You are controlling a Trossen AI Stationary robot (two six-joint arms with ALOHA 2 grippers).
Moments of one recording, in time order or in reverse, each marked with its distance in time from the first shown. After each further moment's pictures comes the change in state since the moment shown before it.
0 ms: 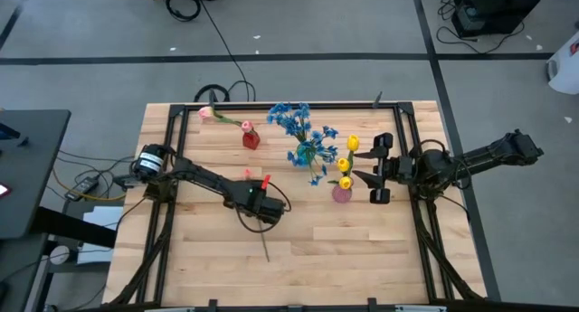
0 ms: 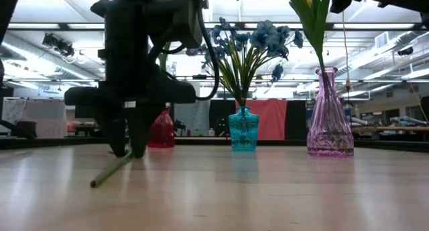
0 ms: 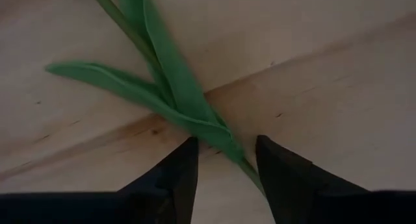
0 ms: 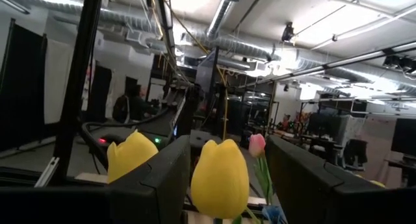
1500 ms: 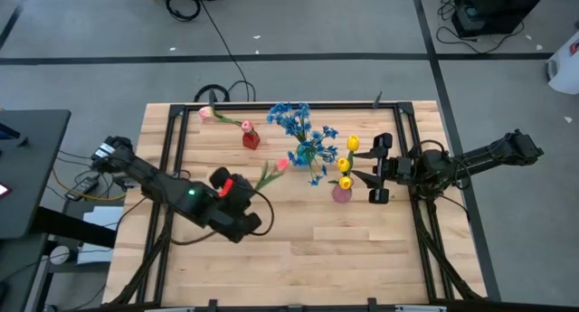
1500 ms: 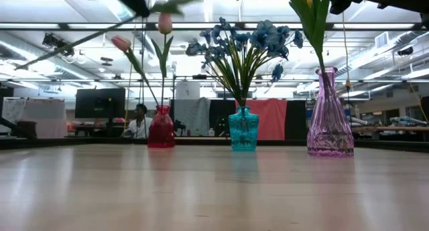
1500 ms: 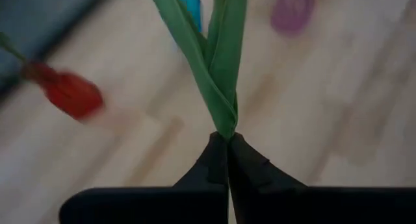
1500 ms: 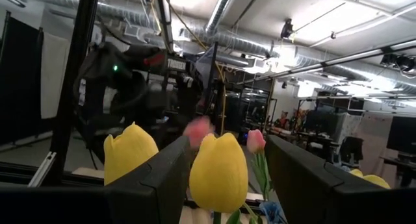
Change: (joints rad) left arm -0.264 -0.355 0.237 -0.284 -0.562 0.467; right arm 0.000 0.004 0.000 -0.014 0.010 -0.008
